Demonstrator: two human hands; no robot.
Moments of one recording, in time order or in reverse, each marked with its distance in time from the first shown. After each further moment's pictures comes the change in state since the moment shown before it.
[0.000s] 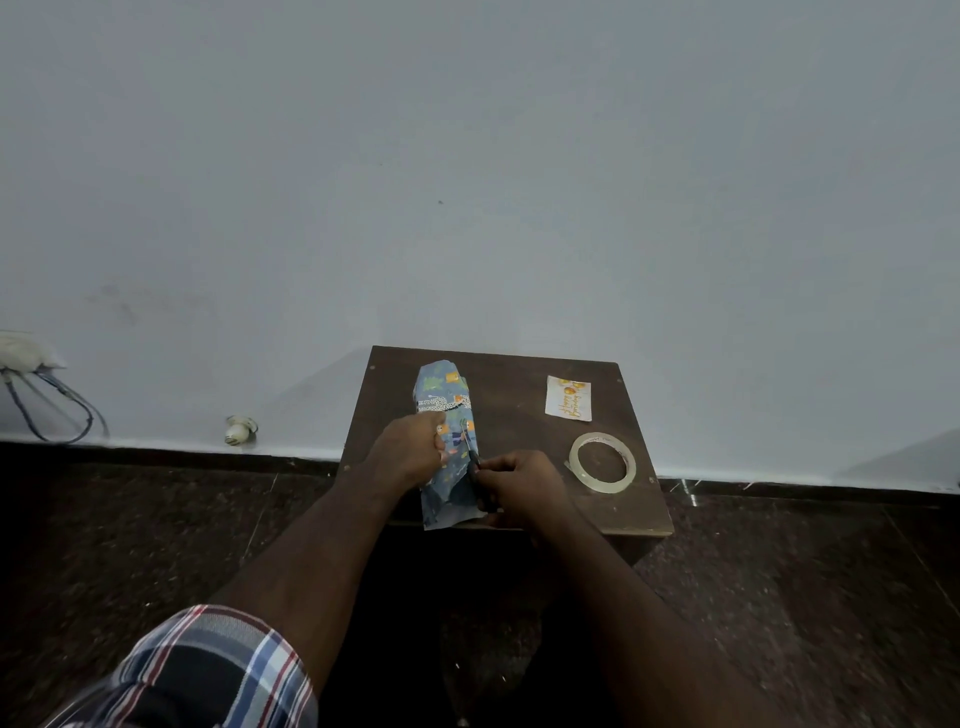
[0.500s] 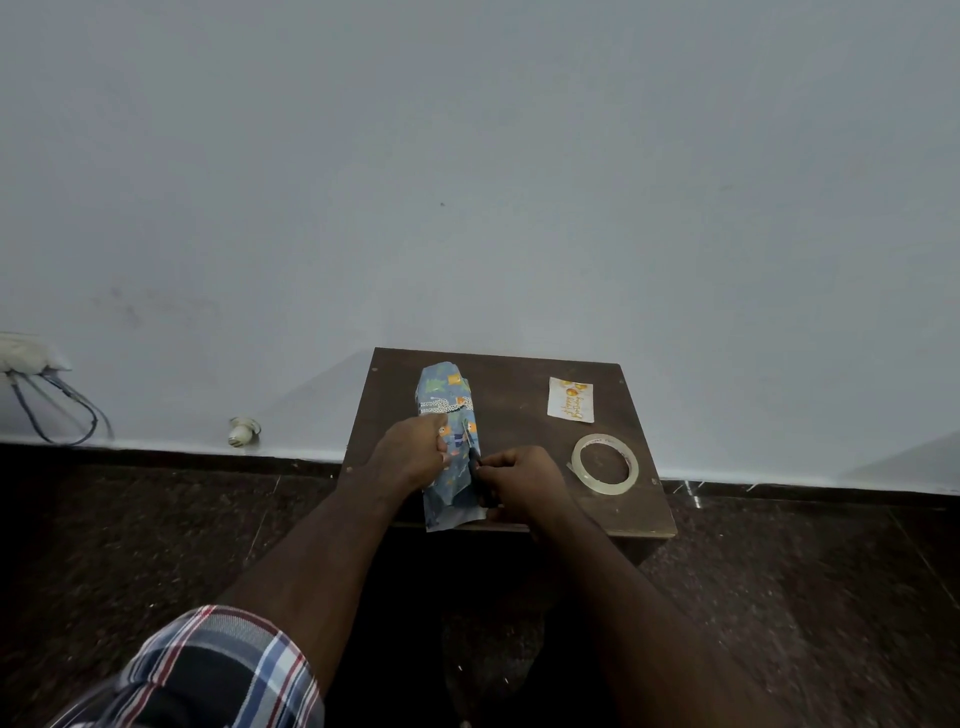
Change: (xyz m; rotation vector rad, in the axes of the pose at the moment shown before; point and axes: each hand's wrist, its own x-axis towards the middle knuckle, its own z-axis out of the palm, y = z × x) left_hand -0.001 0.002 -0.001 0.036 0.002 0.007; right_hand 0.005 -0.008 0.000 -0.012 -0.002 0.038
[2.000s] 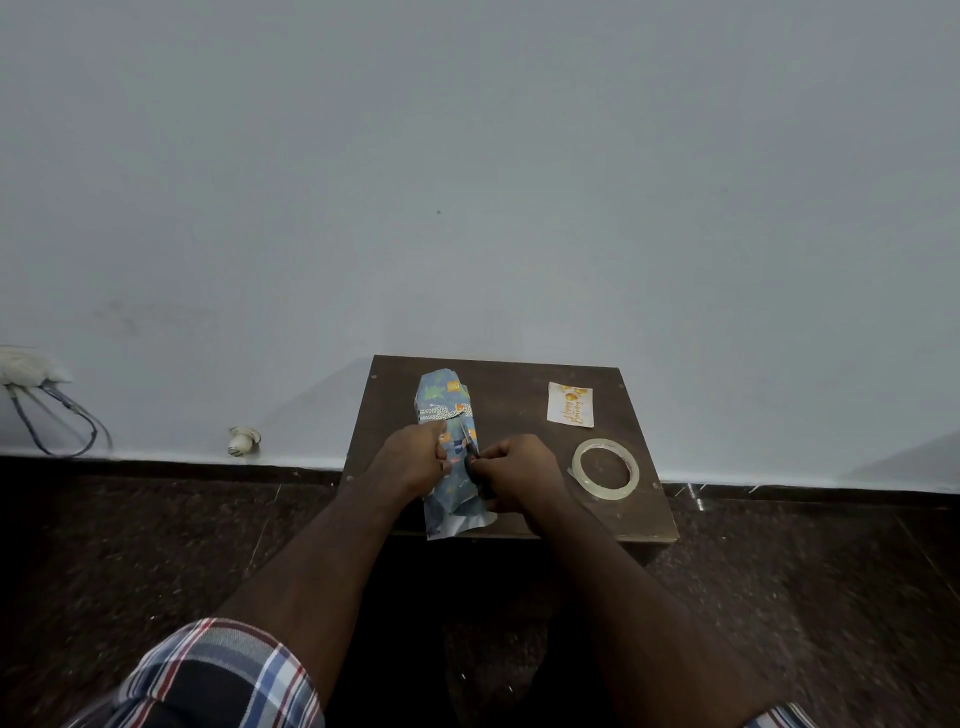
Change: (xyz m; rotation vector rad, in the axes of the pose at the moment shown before) left_hand -0.001 0.001 -0.001 -0.011 -0.022 -0.007; right_hand 0.010 -0.015 -0.001 -0.116 0.059 -0.032
